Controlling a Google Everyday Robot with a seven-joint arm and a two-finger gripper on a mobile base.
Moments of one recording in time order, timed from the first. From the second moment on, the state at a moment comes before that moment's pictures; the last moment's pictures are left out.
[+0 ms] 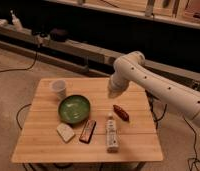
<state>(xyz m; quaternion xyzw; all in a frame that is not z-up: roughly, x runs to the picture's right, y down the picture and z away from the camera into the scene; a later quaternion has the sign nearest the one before) 0.077 0.032 0.773 -0.09 -0.26 -0.68 0.68</state>
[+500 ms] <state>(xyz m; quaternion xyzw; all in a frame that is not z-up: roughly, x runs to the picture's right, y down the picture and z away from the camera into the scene) 0.031 0.037 0.802 -0.03 -0.29 -0.72 0.63</state>
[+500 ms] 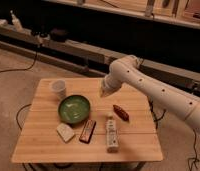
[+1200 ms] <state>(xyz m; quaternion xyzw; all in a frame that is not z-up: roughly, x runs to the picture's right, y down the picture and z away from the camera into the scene) -0.060 0.034 0.872 -0.03 -0.31 -0.75 0.58</state>
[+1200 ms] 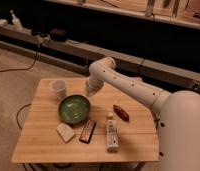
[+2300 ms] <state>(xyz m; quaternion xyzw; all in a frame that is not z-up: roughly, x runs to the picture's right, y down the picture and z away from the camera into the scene) -0.068 0.073 0.936 -0.11 -0.31 -0.76 0.57</state>
